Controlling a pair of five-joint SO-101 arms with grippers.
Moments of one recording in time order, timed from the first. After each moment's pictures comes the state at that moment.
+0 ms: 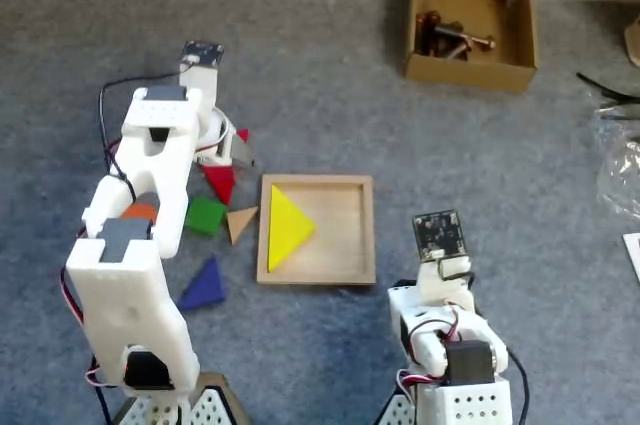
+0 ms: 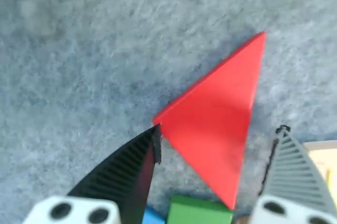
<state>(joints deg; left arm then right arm) -6.1 24.6 -1.7 62.7 -2.6 -8.2 -104.7 95.7 72.6 7.8</state>
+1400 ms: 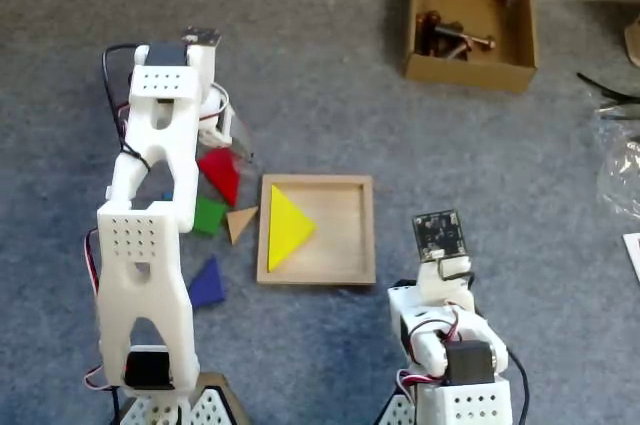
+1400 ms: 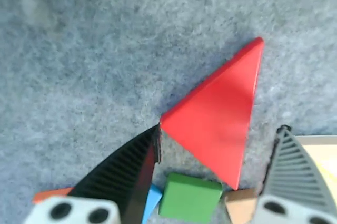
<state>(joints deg) -6.2 48.5 -45.1 95.3 2.9 -8.2 -104.7 95.7 72.6 7.8</state>
